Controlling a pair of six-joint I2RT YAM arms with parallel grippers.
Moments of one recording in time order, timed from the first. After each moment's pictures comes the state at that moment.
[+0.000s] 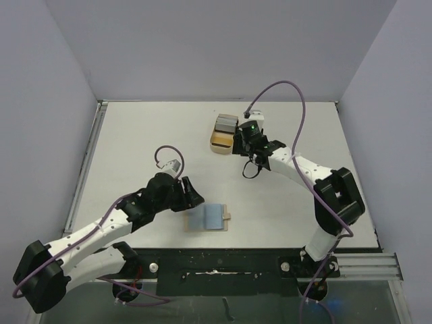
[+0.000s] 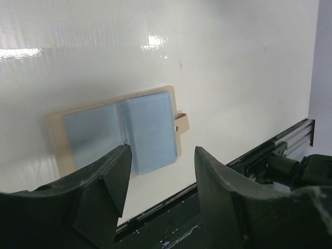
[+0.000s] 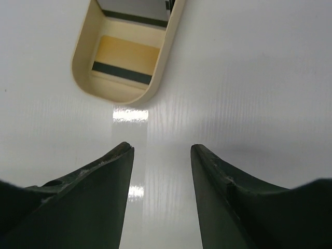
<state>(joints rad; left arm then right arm) -0.75 1.00 0.53 -0.17 0.05 -0.91 0.57 1.66 1.18 -0.22 0.29 0.43</state>
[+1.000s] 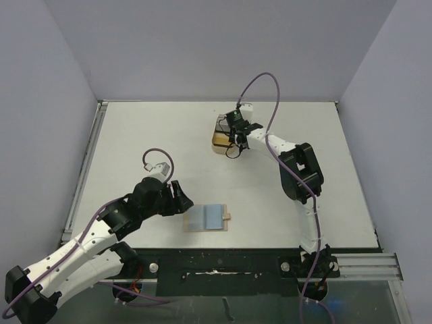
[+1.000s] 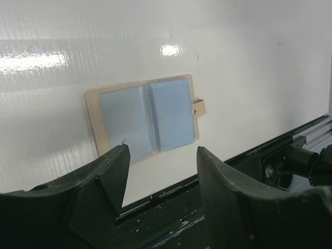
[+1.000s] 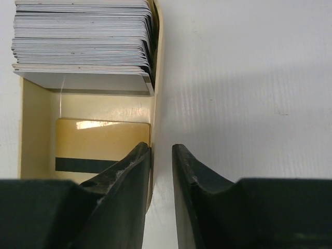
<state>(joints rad) -0.74 0.77 0.59 -0.47 -0.03 -0.83 0.50 2.19 1.70 -0.34 0.41 0.49</state>
